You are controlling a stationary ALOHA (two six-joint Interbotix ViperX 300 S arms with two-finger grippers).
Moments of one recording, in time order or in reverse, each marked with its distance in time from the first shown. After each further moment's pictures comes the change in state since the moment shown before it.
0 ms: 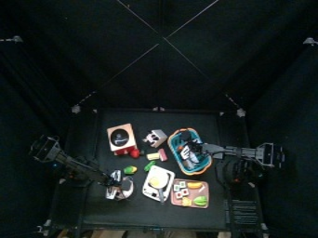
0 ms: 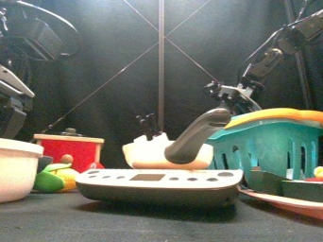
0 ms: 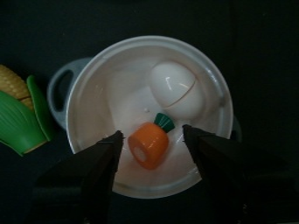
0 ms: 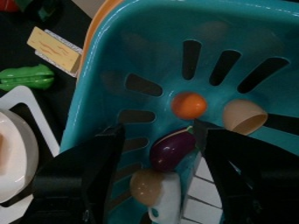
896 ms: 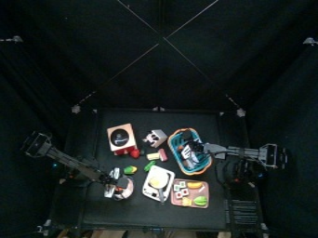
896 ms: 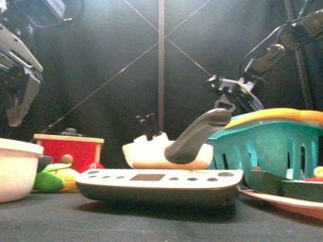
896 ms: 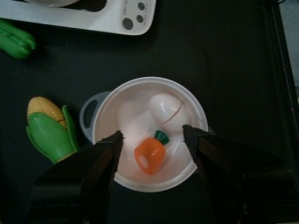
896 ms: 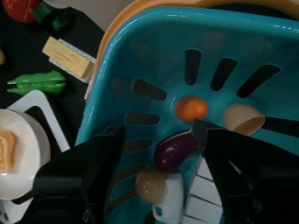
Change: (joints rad) left arm 0.005 -0.164 -0.011 0.044 -0.018 -0.009; right arm 0.002 -0.041 -0.002 0.003 0.002 0.000
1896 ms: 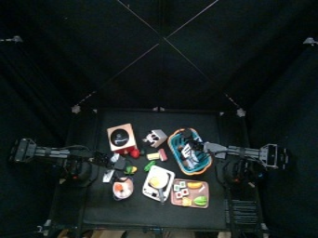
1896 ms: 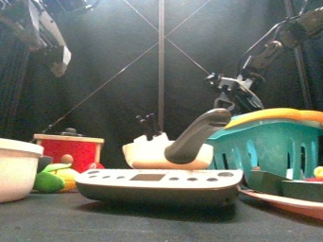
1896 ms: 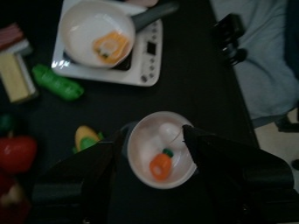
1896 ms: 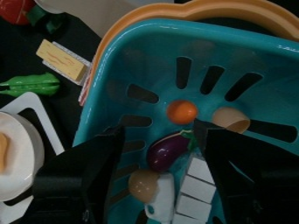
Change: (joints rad) left arm 0.410 -0.199 -0.135 -0.446 0.249 0.591; right arm -0.002 -0.012 -0.031 -0.035 0.060 -0.005
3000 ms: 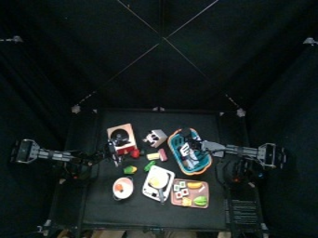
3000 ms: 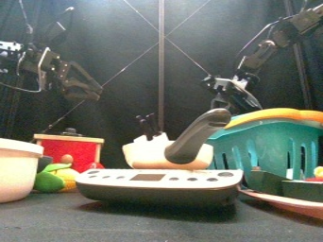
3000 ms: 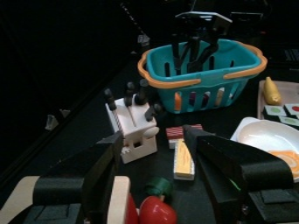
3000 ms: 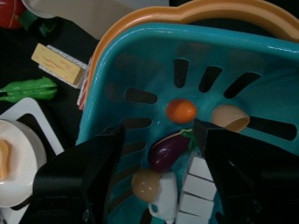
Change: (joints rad) left arm 0.041 0.026 0.423 -0.353 -1.373 0.356; right arm -0.026 0.031 -0.046 0.031 0.060 0.005
